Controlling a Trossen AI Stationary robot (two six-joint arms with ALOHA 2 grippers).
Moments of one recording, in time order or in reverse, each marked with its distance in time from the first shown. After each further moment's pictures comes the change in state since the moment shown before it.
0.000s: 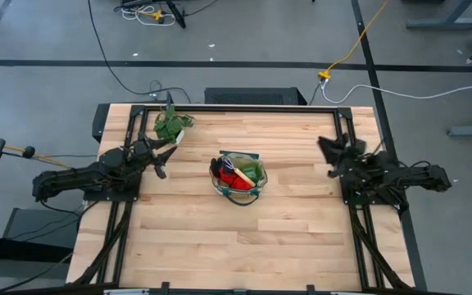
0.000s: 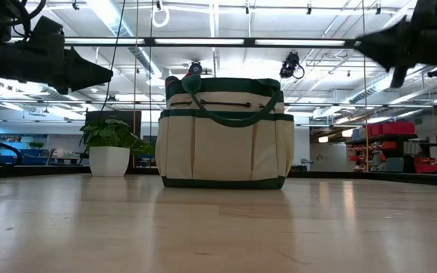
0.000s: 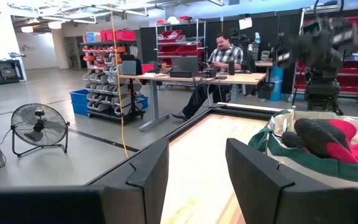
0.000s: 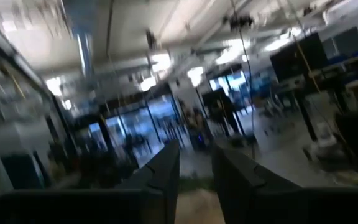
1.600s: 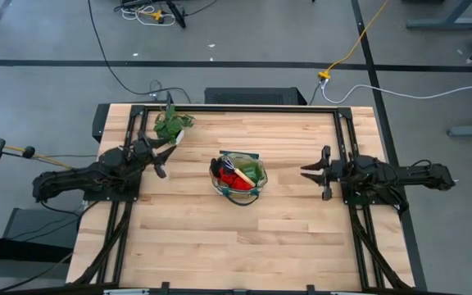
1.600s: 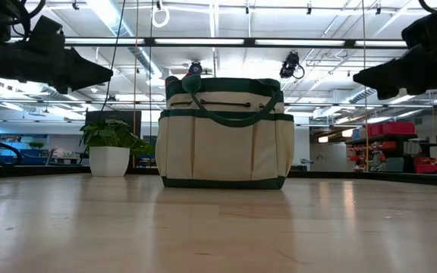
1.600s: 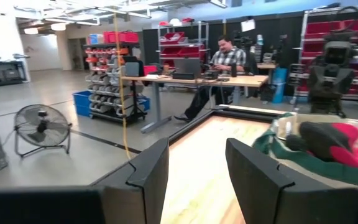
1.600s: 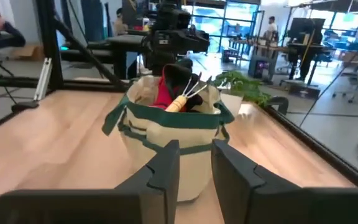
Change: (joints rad) left arm 0.011 -0.004 0.000 0.004 0.000 0.000; right arm 0.001 0.058 0.000 -0.396 -0.402 -0.236
